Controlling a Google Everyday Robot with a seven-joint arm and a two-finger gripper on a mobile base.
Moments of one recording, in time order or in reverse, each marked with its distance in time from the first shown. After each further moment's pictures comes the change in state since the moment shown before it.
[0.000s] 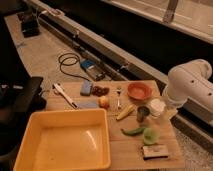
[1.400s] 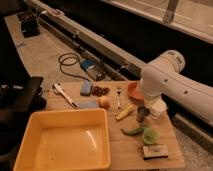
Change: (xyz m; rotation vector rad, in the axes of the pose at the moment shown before) arm -0.106 -0.036 -0.047 0.203 0.032 -0.434
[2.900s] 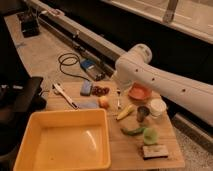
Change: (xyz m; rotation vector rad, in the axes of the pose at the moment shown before) arm -0.080 -0.107 0.044 0.086 -0.094 -0.281
